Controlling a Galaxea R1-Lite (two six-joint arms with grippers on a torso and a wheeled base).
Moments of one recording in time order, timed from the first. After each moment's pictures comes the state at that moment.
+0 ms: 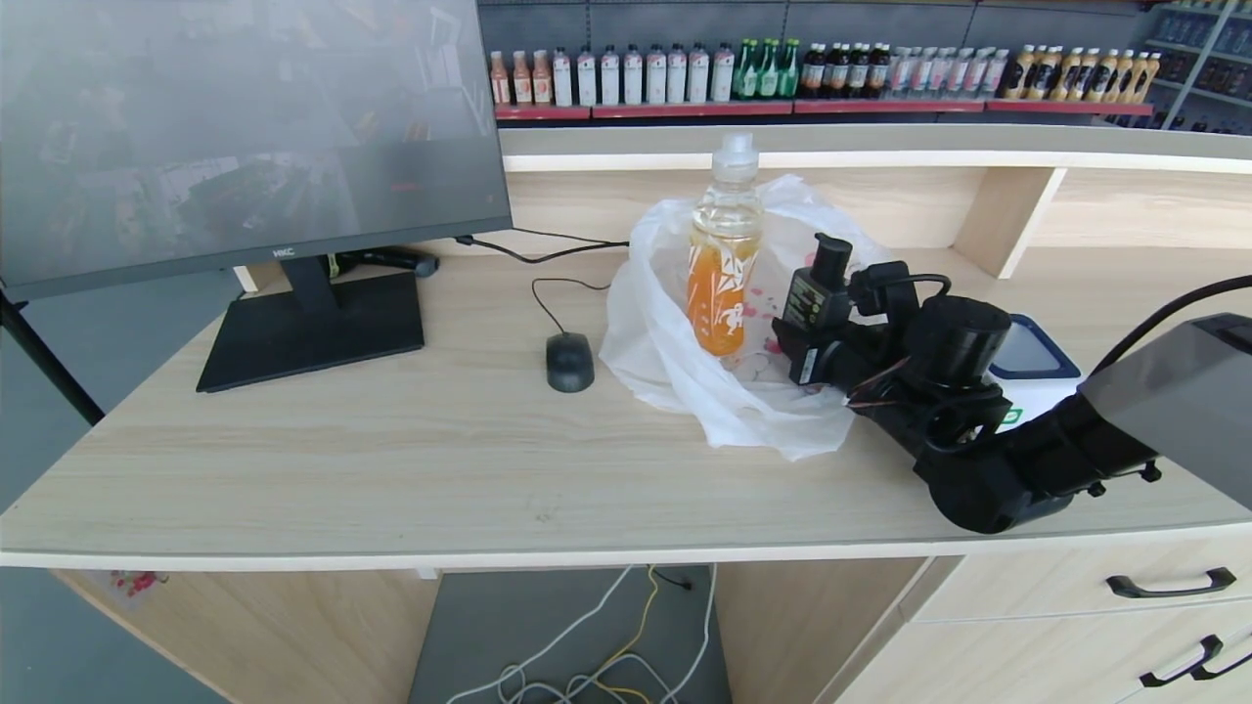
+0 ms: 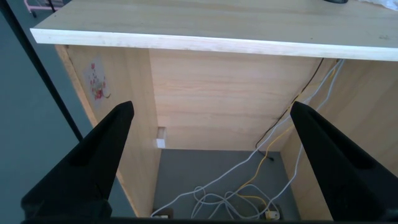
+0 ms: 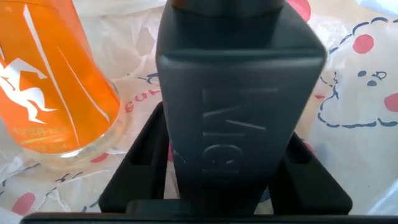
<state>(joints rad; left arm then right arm) 0.00 0.00 0.00 0.00 0.00 0.02 0.30 2.15 -1.06 -1.20 -0.02 -0.04</state>
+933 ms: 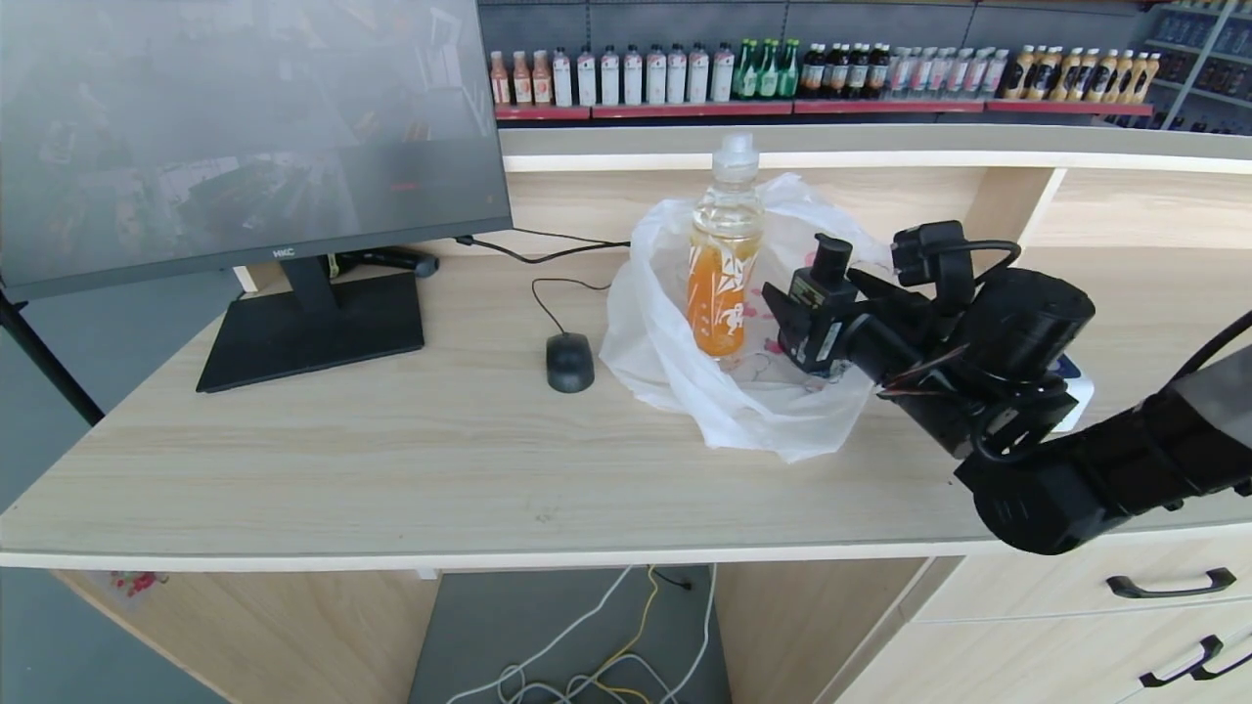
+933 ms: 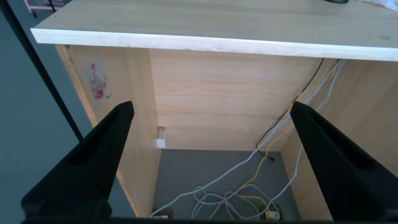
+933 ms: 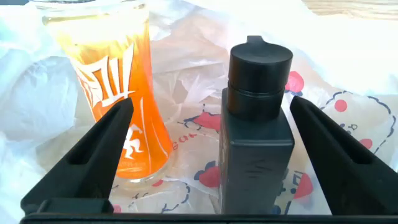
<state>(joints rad) 0.00 0.00 0.00 0.00 0.00 0.02 0.35 1.99 -0.93 -1.30 -0.02 -0.03</state>
